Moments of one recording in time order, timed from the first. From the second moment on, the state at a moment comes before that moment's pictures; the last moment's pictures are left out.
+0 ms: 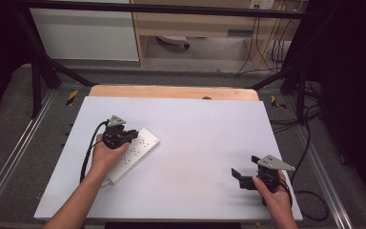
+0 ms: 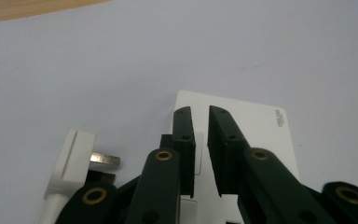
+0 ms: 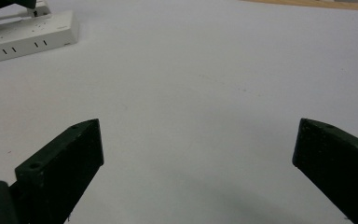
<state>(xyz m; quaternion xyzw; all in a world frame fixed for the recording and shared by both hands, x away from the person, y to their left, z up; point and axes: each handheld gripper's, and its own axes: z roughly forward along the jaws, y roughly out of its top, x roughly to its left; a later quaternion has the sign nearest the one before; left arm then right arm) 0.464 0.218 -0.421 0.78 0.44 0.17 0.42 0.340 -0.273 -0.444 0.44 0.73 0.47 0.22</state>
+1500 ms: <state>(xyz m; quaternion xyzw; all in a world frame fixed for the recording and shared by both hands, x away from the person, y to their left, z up) 0.445 0.212 -0.394 0.73 0.42 0.21 0.50 0.340 -0.273 -0.443 0.44 0.73 0.48 0.22</state>
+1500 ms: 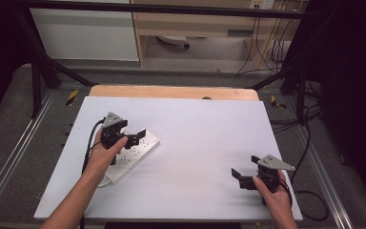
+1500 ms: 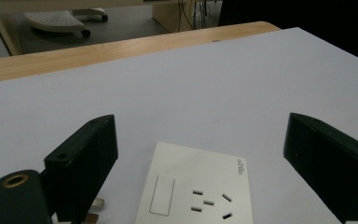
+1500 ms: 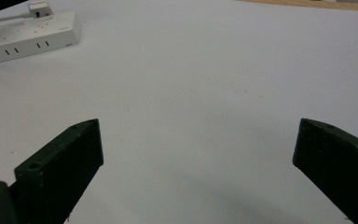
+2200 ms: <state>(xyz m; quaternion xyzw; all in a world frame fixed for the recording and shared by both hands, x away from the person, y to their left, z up) 0.416 0.226 -0.380 0.73 0.40 0.20 0.52 0.340 -0.273 -0.444 0.44 0.73 0.48 0.22</state>
